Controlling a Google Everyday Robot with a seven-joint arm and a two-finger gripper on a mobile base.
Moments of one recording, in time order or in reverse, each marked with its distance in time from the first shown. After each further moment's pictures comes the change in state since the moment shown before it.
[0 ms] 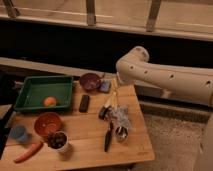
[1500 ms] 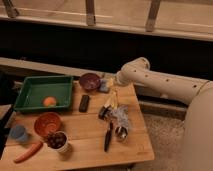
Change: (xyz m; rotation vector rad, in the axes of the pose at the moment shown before) arm -0.027 0.013 0.096 -0.223 -0.077 0.199
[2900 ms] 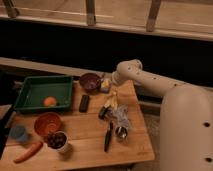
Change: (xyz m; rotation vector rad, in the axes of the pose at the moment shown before) arm -0.017 0.003 0.071 -0.079 0.072 -0.025
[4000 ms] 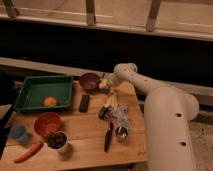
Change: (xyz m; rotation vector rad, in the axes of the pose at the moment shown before) arm -0.017 -0.002 0.064 -0.044 0.008 0.072
